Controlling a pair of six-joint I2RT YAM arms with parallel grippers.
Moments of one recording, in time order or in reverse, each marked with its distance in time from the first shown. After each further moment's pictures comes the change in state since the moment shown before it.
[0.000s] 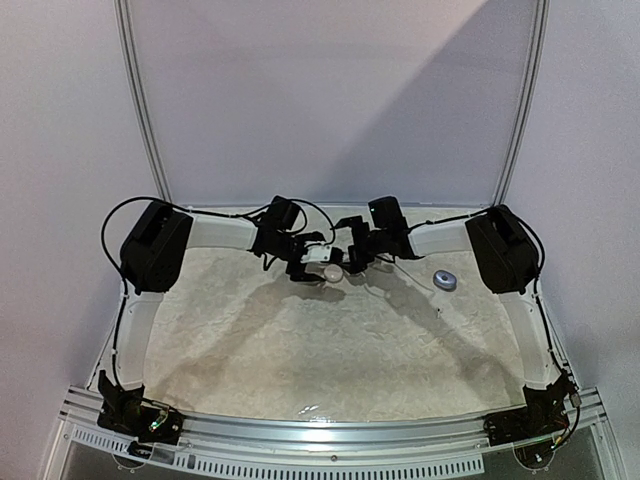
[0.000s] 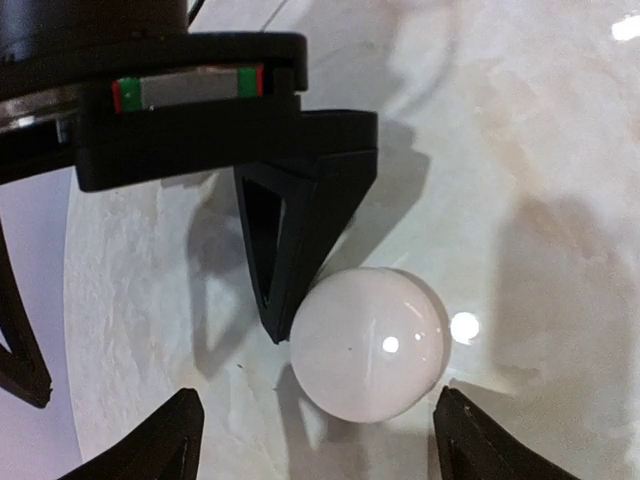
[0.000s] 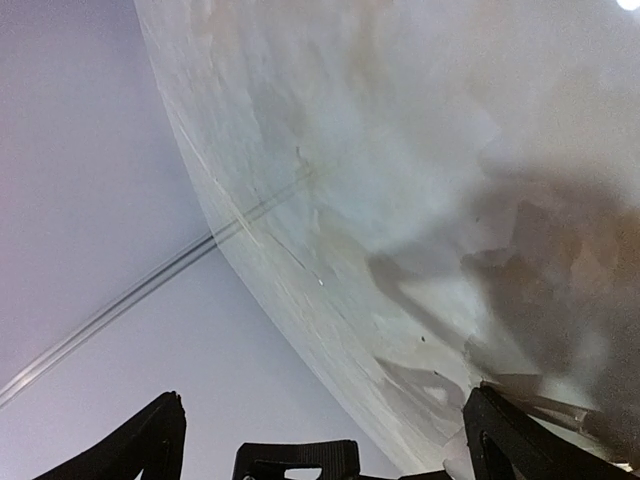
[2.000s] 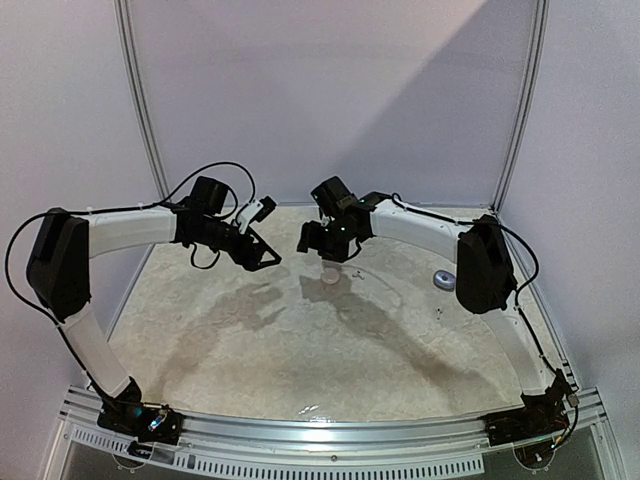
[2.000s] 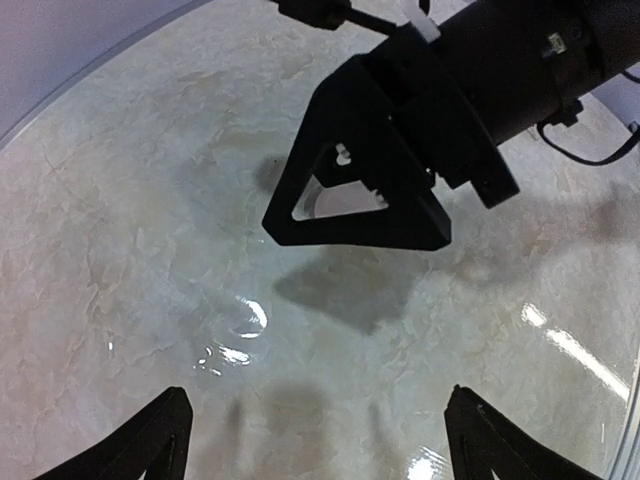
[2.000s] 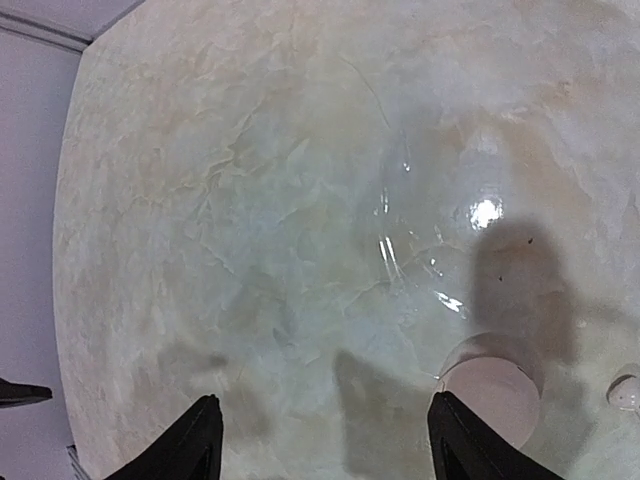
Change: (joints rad) left arm 0.182 -0.600 -0.475 -0.113 0.079 -0.944; right arm 0.212 0.081 0.570 -0.790 0.331 -0.990
